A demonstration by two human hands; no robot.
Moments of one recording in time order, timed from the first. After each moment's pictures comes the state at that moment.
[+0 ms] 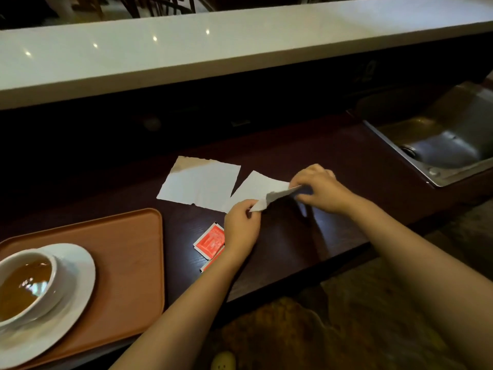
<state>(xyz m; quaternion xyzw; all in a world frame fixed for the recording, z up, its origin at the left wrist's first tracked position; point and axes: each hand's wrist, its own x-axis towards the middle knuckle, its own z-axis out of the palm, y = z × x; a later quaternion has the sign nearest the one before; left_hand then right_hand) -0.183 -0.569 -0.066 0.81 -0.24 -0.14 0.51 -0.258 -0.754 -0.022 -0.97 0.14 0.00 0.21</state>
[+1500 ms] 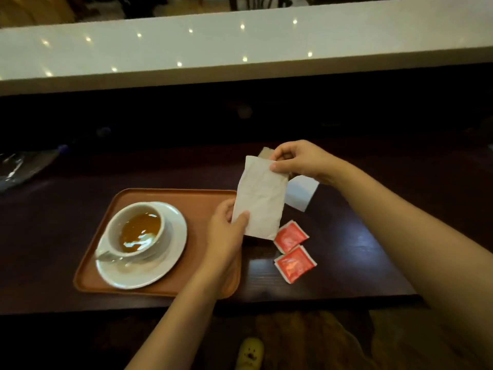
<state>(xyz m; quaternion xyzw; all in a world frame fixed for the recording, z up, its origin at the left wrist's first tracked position) -0.144 -0.417 -0.025 0.76 -0.01 -0.14 0.63 -0.095 -0.624 0.016 -0.84 0.03 0.08 0.53</state>
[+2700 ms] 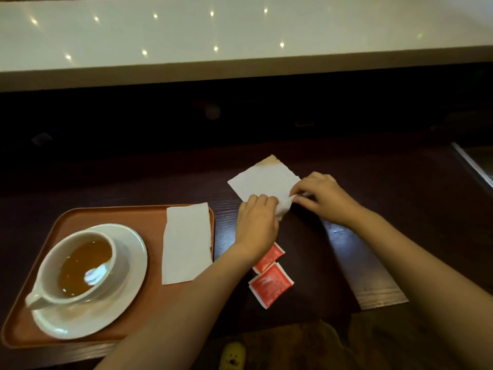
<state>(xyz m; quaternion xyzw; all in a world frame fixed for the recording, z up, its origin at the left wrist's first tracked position) -0.106 -0.531 -0.080 0.91 -0.36 -0.02 0.22 -0.150 -0.710 -0.055 -0.98 0.00 -0.03 0.21</state>
